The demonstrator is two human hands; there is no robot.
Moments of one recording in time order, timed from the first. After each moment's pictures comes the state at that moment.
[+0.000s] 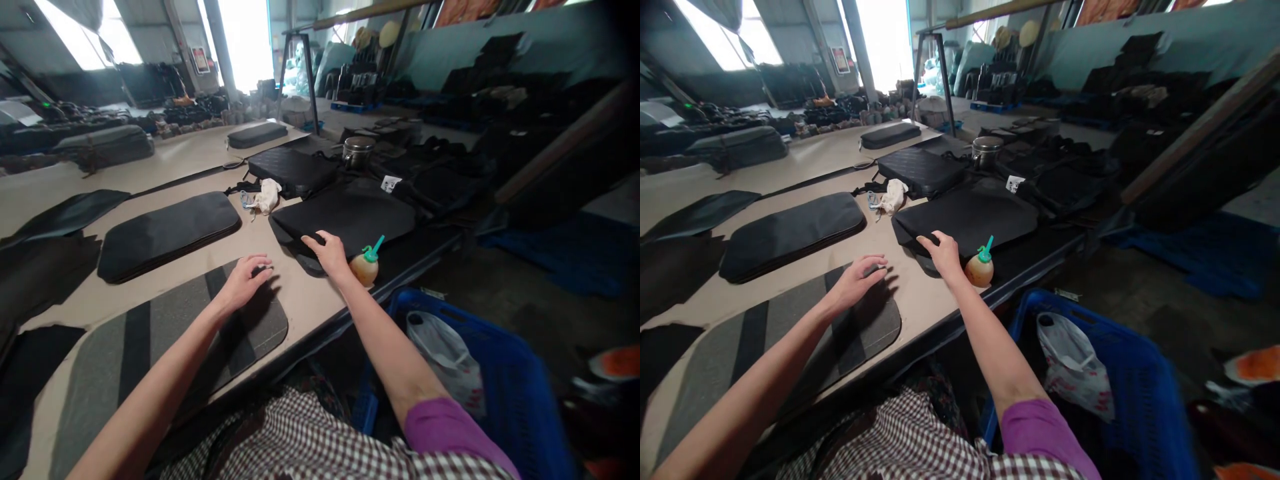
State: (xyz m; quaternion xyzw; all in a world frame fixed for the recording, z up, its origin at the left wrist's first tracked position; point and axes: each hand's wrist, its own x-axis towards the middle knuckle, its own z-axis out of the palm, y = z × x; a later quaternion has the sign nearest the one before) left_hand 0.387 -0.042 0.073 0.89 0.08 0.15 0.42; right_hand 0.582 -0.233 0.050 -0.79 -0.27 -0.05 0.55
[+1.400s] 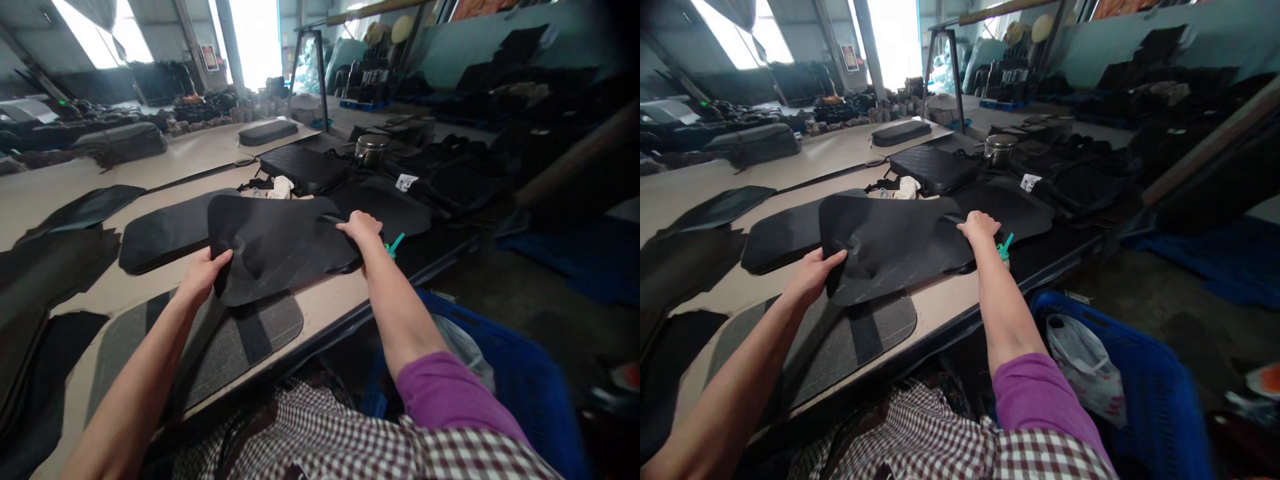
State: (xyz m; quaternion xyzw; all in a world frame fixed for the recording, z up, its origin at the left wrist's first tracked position) left_hand 0.333 0.021 0.110 0.65 0.31 0.23 0.65; right_hand 0.656 -0.228 0.102 -0.98 -0.09 0.00 0.17
